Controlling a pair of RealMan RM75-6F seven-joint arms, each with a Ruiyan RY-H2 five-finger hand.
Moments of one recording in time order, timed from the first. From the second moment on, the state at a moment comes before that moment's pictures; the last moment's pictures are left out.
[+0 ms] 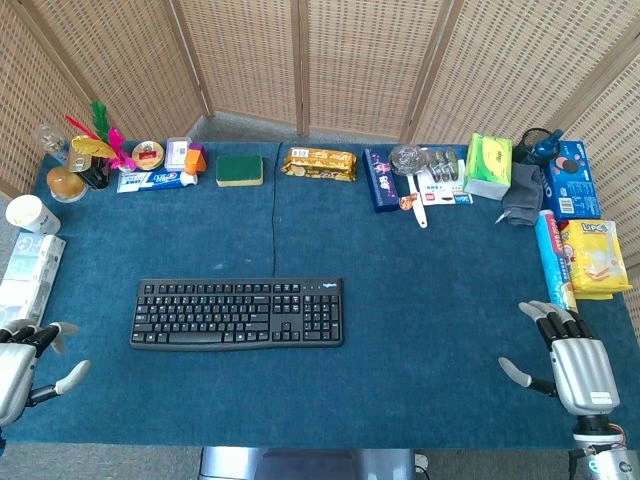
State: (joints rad) left arm -0.01 -0.97 0.04 -1.93 1.61 1.54 0.20; right arm 0.05 -1.14 0.05 -1.72 -1.58 1.54 -0.11
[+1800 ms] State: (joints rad) left arm -0.27 -1.09 0.01 -1.84 1.22 1.08 0.47; right arm 0.03 -1.13 0.05 -1.72 -1.56 1.55 -0.10
